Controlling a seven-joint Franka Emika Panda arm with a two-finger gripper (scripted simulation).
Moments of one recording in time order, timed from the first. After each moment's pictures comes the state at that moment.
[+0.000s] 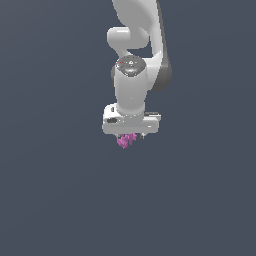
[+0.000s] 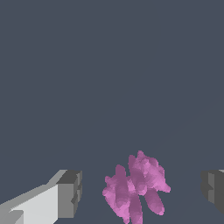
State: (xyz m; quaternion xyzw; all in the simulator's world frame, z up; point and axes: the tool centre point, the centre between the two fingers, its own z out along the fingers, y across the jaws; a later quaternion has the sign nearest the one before) arm 0.003 0.010 0.177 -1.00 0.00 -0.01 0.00
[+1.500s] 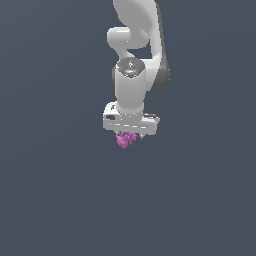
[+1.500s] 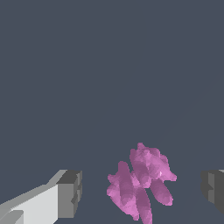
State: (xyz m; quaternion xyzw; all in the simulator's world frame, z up) arm -0.010 0.006 0.167 -1.00 0.08 -0.01 0.00
